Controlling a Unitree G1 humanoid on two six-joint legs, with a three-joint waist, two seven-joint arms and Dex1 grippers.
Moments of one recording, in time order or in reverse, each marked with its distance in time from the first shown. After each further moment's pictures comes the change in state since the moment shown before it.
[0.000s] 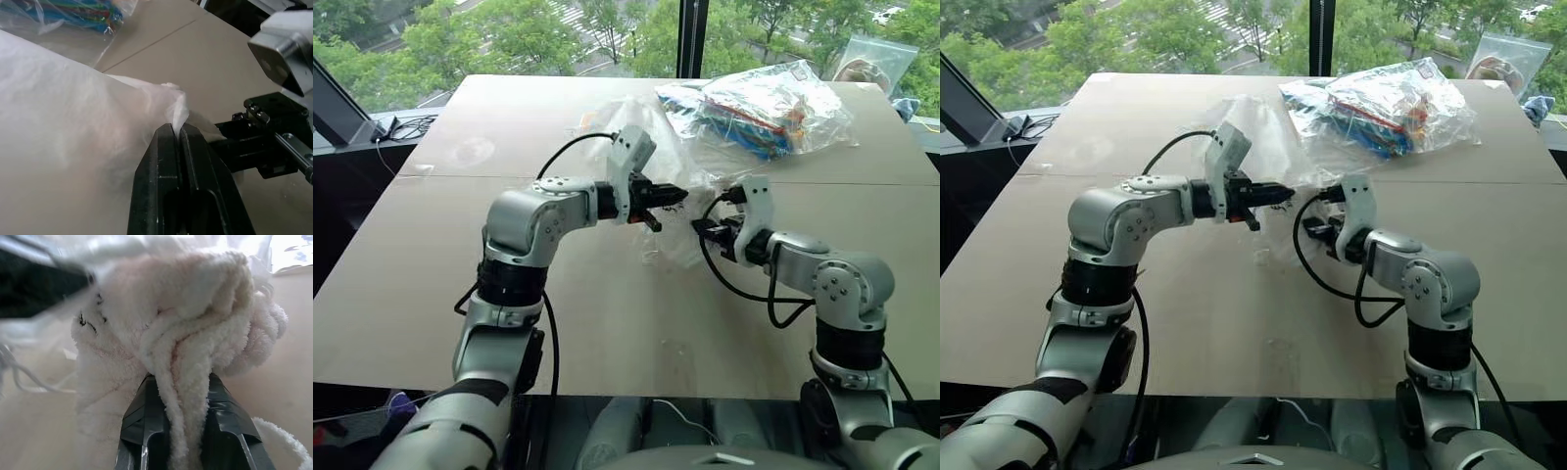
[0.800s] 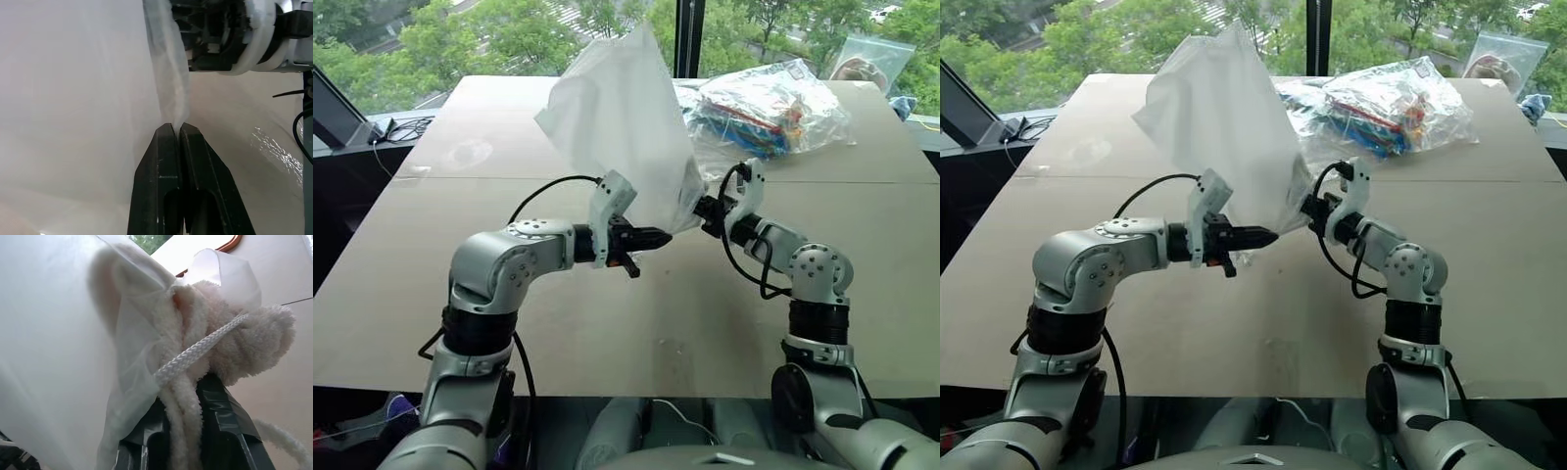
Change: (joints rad) left arm 0.194 0.071 0.100 -0.184 -0.157 0.146 0.047; right arm -0.059 0.142 -0.186 0.290 0.142 -0.250 0.110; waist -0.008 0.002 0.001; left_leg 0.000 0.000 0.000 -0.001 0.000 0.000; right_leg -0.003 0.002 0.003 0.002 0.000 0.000
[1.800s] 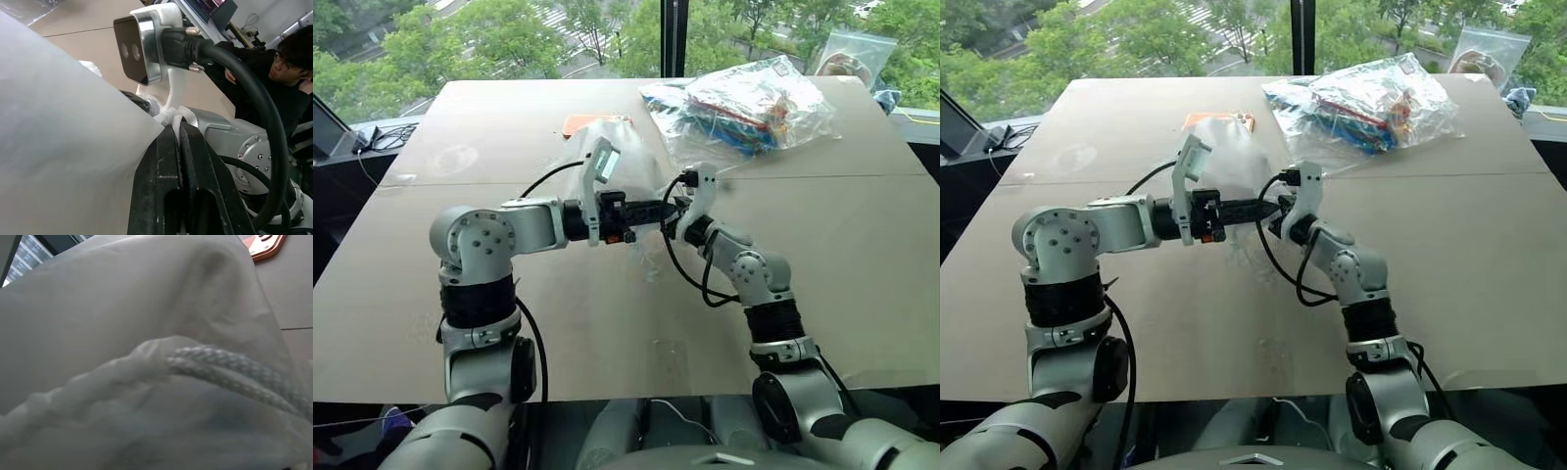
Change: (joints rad) left arm -0.138 -0.056 0.167 0.122 -0.242 0.182 0.093; right arm 0.002 0.067 0.299 0.146 -0.244 -0.373 0.058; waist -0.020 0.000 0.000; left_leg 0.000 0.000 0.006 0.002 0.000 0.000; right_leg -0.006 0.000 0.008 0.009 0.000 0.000
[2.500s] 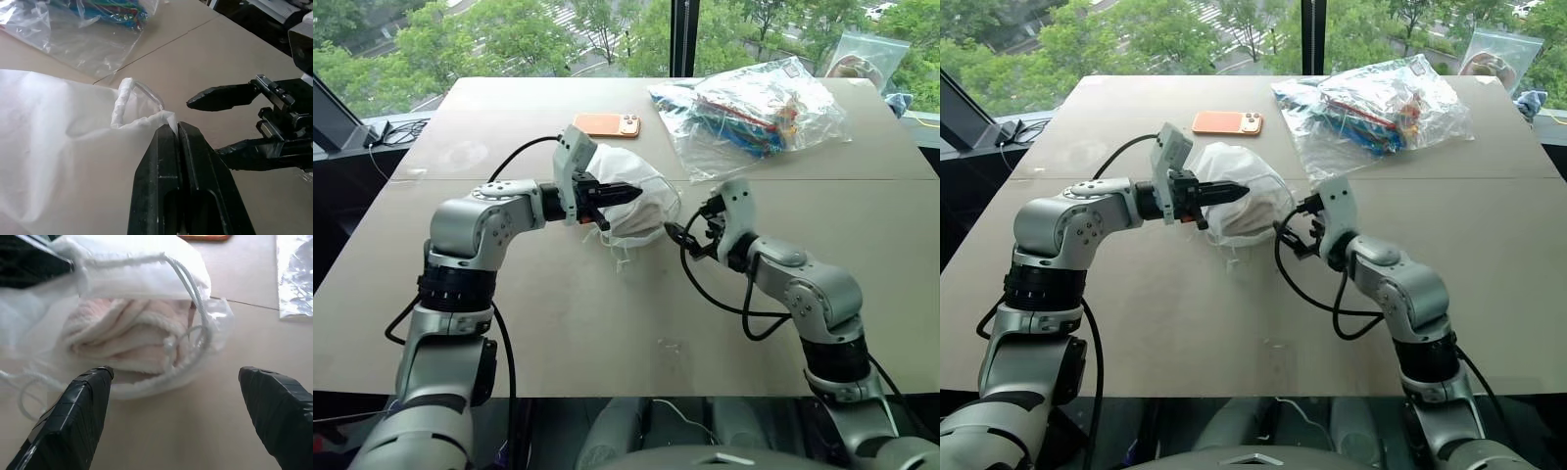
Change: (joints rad) left arm -0.013 0.188 -0.183 0.206 0.325 -0.488 -0.290; right arm 0.093 -0.219 0.071 -0.460 -0.058 0.356 -0.121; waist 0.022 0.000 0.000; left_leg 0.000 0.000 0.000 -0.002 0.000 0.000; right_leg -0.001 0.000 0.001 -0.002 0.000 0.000
